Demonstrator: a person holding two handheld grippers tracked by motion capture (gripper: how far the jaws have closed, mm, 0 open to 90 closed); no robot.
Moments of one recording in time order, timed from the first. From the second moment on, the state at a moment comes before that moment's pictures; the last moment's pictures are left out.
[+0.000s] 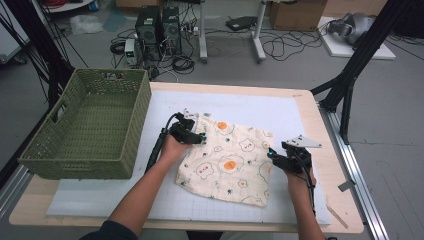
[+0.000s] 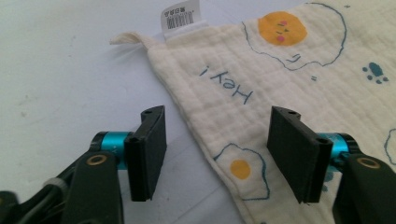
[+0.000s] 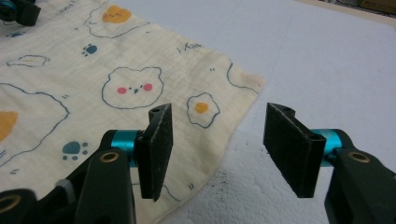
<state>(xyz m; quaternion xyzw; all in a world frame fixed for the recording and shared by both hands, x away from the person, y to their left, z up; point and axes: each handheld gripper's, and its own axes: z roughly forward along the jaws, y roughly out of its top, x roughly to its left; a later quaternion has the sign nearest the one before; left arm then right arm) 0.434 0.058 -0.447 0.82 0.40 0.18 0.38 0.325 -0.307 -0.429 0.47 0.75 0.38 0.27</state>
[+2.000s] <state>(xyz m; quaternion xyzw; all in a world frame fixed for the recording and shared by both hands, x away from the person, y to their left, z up) 0.404 0.119 -0.447 0.76 0.47 0.17 0.43 0.411 -0.262 -0.429 0.47 0.77 0.34 0.26</state>
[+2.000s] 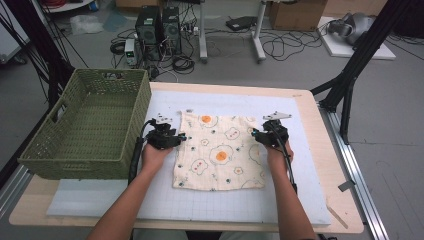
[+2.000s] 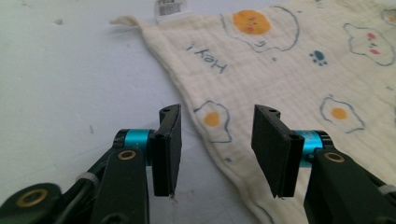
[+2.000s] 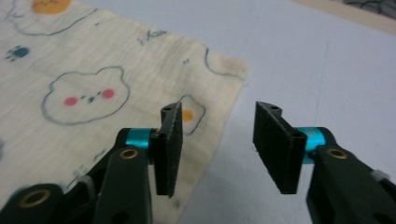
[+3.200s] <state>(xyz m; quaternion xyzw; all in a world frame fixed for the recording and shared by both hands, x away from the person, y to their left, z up) 0.306 0.122 -0.451 0.82 0.37 0.17 0.41 0.285 -0.275 -0.439 0.39 0.83 0.36 0.17</state>
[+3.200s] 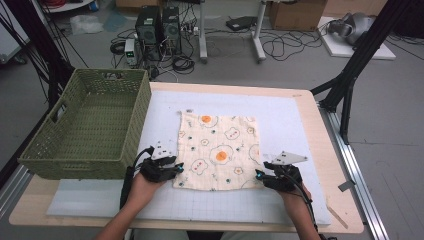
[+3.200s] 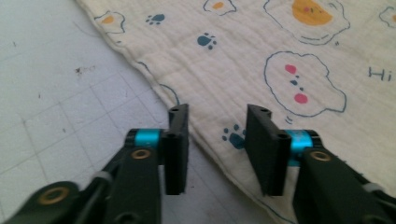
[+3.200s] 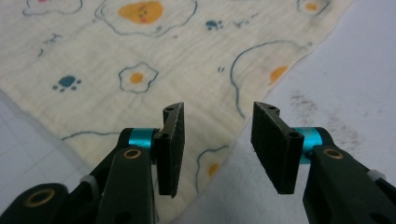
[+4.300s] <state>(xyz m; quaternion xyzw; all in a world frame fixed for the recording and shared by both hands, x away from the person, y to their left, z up) 0.308 0.142 -0.449 0.79 0.39 0.14 0.44 0.262 -0.284 -0.423 0.42 0.81 0.37 0.18</state>
